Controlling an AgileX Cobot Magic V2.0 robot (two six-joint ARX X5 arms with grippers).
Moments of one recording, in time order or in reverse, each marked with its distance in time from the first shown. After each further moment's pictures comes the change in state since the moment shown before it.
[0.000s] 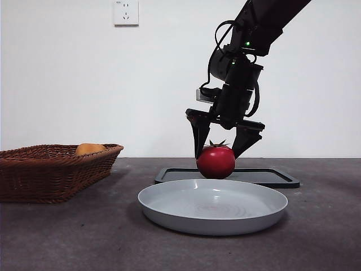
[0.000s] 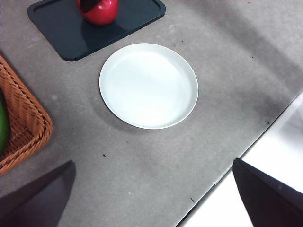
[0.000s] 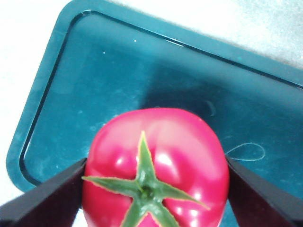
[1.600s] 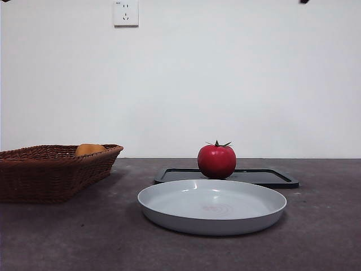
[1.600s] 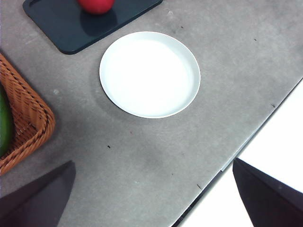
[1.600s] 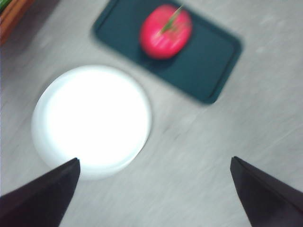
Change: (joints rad) left arm 0.000 0.000 0.000 -0.040 0.000 0.060; right arm 0.323 -0.919 -0.360 -0.460 0.357 0.034
